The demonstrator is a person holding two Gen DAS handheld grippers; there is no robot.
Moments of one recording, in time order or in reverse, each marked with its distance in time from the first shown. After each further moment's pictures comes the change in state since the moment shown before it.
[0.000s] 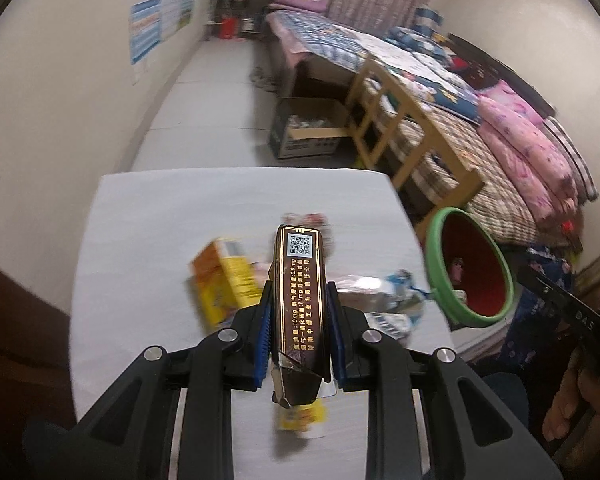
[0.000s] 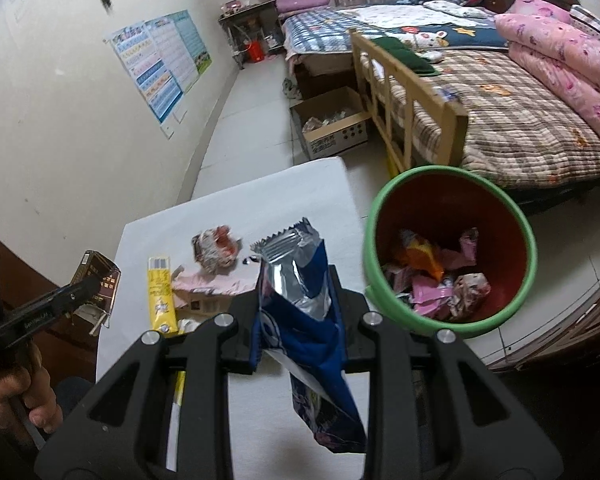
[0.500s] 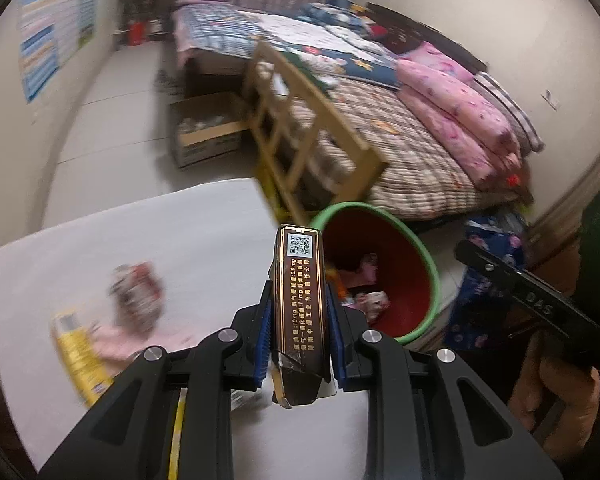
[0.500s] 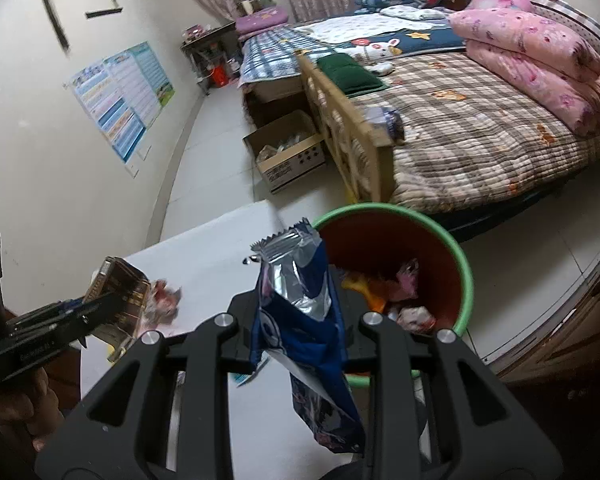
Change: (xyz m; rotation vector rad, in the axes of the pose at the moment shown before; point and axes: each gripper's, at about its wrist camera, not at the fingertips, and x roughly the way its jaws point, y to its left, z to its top) left arm 0.058 -0.155 0.047 0.184 0.063 -0.210; right arm -0.007 -0.100 0.050 0.102 -0.065 -0.062
